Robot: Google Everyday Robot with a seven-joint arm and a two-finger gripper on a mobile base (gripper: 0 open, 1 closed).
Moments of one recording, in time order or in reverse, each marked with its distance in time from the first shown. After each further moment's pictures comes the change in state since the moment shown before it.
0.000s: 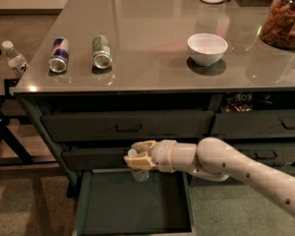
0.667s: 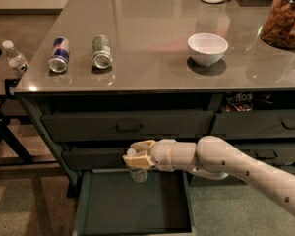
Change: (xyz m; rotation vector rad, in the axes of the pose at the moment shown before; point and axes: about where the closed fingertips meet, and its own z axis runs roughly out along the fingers) arm -0.008 0.003 -0.002 -0.012 0.000 0.009
